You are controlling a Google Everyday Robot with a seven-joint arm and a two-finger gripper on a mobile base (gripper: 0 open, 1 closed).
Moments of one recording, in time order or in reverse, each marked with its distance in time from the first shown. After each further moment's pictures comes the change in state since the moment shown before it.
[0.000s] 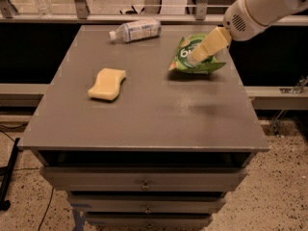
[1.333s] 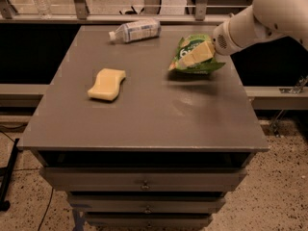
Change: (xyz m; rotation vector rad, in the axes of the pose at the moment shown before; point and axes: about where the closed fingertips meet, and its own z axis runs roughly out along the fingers) arm -0.003 -0.032 0.092 -0.030 -0.121 0.103
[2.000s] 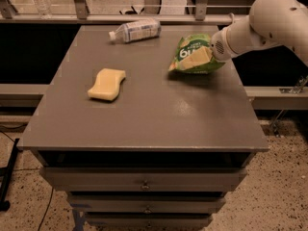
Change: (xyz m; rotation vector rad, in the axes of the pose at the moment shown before) arm 0.009 -0.013 0.027 -0.020 -0.028 0.031
